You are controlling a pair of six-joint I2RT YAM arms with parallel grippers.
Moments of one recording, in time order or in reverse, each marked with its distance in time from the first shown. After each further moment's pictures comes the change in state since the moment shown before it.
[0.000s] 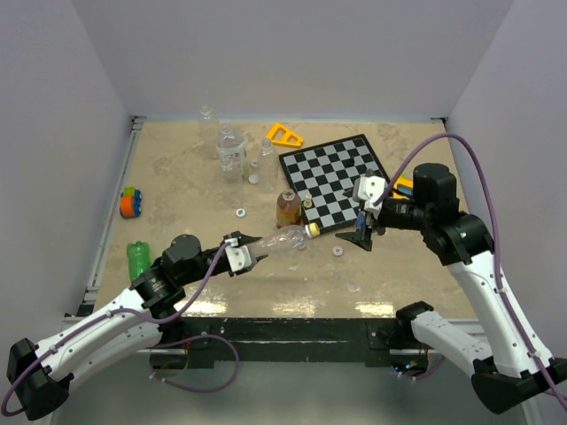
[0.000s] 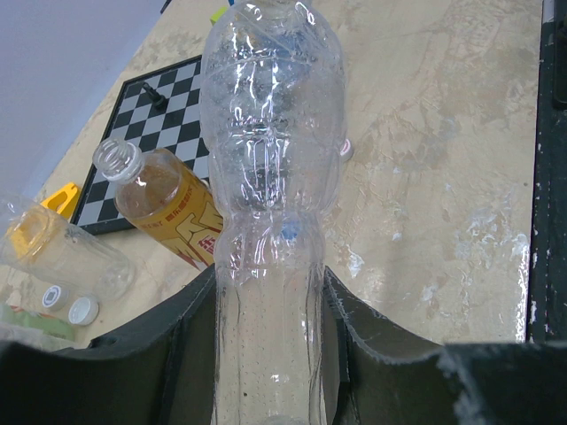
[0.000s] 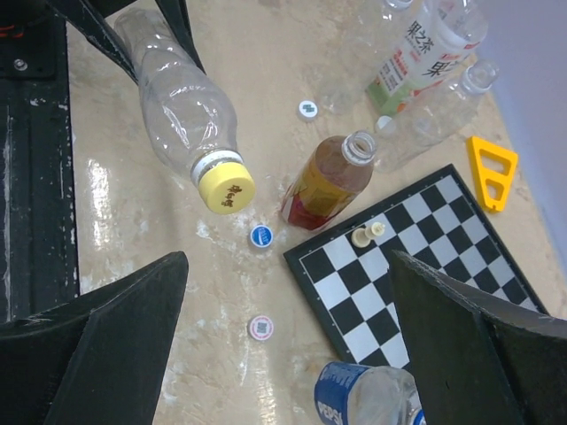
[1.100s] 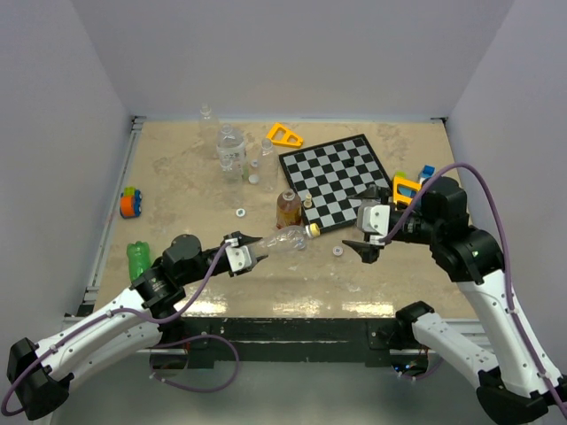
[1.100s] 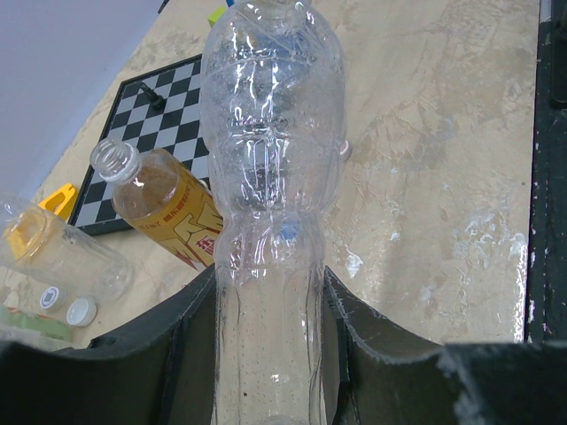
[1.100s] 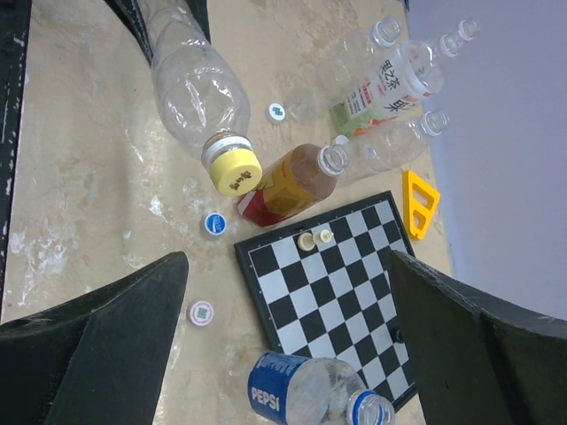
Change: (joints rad) left arm 0.000 0.003 0.000 0.000 0.004 0.000; right arm 0.038 -0.089 -0.020 -0.062 0.031 -0.272
